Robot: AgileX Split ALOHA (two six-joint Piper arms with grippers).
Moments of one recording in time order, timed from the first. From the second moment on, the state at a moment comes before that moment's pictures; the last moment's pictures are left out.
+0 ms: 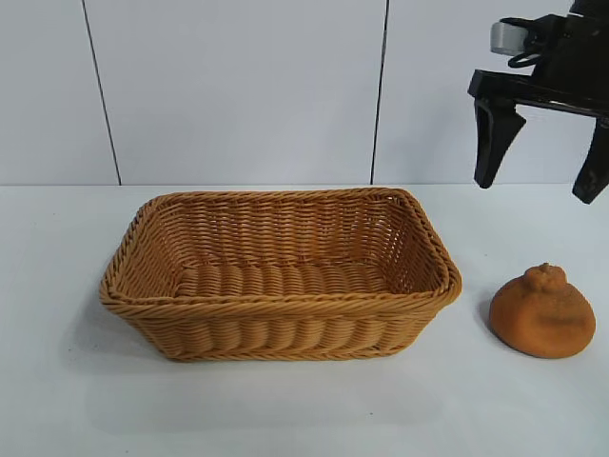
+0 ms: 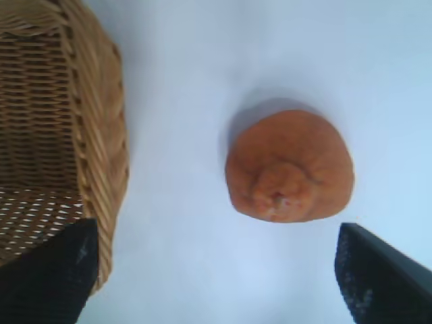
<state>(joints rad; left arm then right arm) -0.02 0.00 -0.50 0.03 1.07 -0.05 0.14 1.91 -1.54 0.11 1.22 -0.01</state>
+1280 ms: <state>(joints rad) -0.02 0.00 -0.50 0.03 1.07 -0.05 0.11 2.17 -1.54 0.03 1.23 0.01</state>
